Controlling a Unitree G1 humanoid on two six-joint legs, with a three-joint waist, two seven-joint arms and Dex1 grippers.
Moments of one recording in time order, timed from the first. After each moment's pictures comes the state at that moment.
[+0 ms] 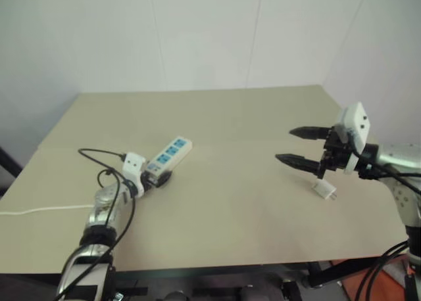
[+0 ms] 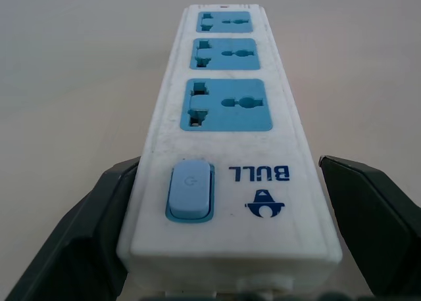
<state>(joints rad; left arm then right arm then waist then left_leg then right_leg) -0.58 0.42 0.12 0.75 -0.17 -0.03 -0.70 -0.52 -0.86 -0.17 -0.19 0.54 0.56 0.99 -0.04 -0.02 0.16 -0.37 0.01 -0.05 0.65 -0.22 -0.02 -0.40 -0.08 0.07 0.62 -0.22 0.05</state>
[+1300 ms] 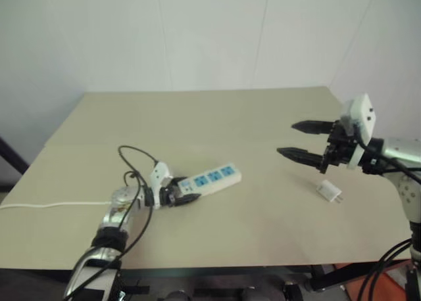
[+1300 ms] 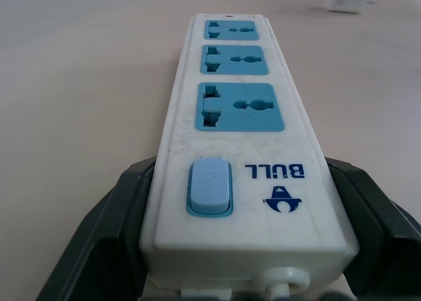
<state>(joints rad) -0.58 0.38 -0.07 0.62 -0.20 -0.02 -1.26 -0.54 -0.88 -0.19 -0.20 0.58 0.60 0.97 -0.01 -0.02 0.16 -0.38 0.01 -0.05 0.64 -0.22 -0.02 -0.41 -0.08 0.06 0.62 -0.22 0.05</state>
